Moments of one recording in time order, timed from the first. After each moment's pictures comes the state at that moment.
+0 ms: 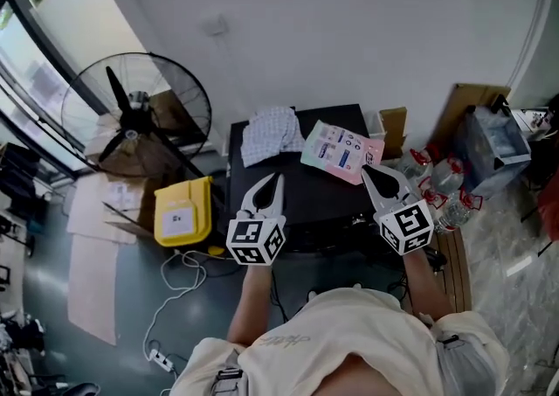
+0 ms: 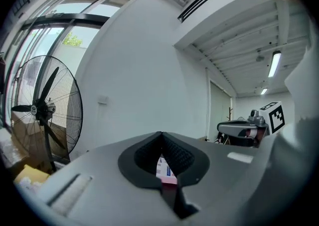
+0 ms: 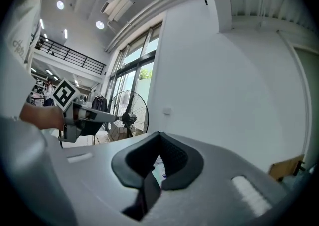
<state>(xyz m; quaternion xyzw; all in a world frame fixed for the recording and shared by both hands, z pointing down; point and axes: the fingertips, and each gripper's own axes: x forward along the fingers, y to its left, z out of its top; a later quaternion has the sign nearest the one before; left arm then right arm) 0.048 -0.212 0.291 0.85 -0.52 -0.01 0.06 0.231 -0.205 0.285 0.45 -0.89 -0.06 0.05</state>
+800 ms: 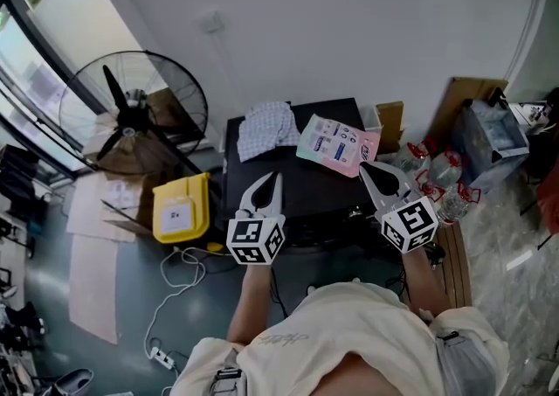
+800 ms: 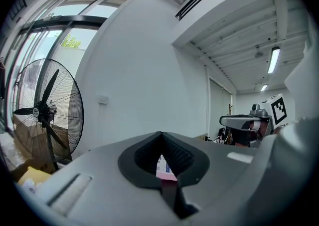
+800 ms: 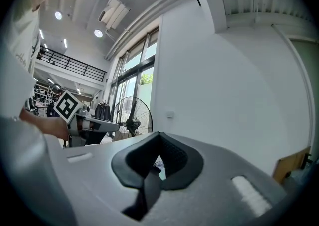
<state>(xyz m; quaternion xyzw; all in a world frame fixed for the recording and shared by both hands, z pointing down) 0.056 -0.196 0.297 0.85 -0.53 0.00 0.05 0.236 -0.182 0.277 0.44 -0.90 -0.04 0.02</state>
